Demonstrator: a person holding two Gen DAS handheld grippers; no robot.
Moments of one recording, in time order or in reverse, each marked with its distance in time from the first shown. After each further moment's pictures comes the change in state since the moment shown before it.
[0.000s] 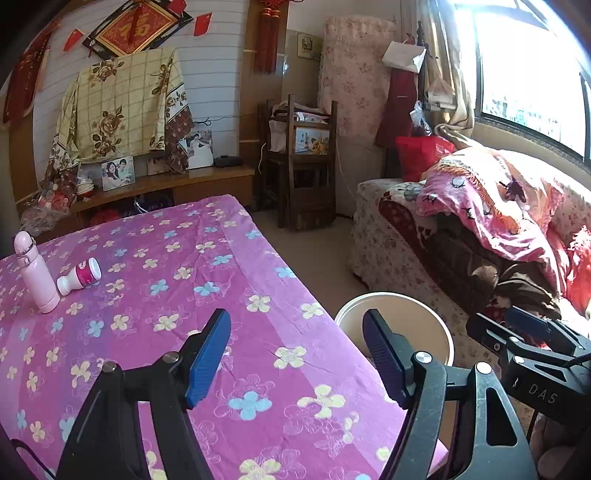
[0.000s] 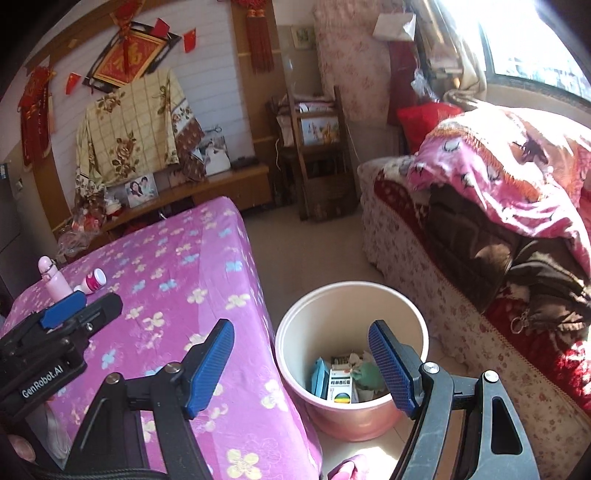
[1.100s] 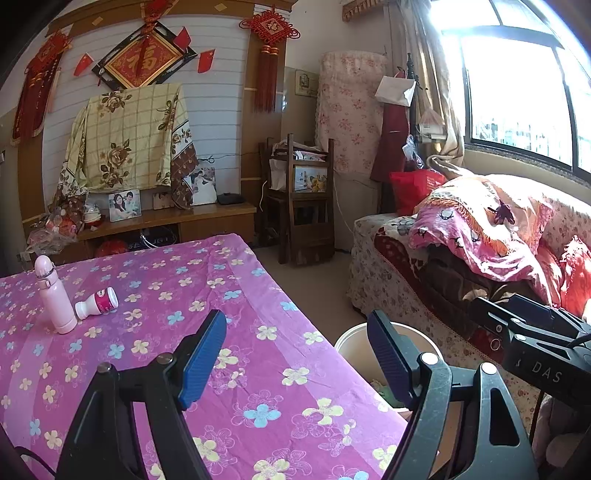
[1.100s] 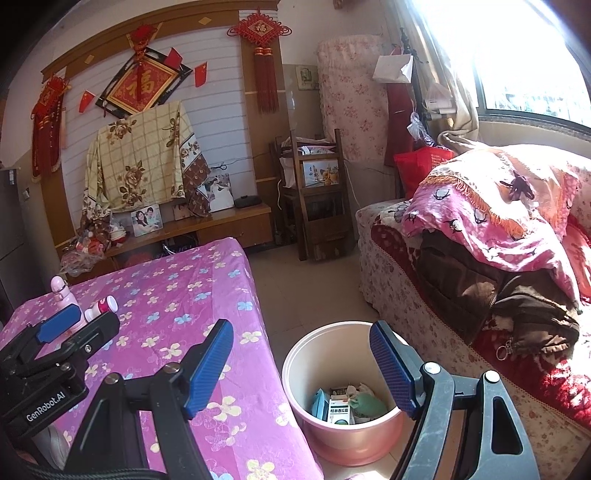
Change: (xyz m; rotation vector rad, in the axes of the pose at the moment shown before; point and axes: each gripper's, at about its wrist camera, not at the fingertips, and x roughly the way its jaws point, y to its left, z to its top) left arm -0.051 0.005 0.001 0.020 -0.150 0.001; right arm -0.054 0.014 0.012 -0.016 -0.153 -0.016
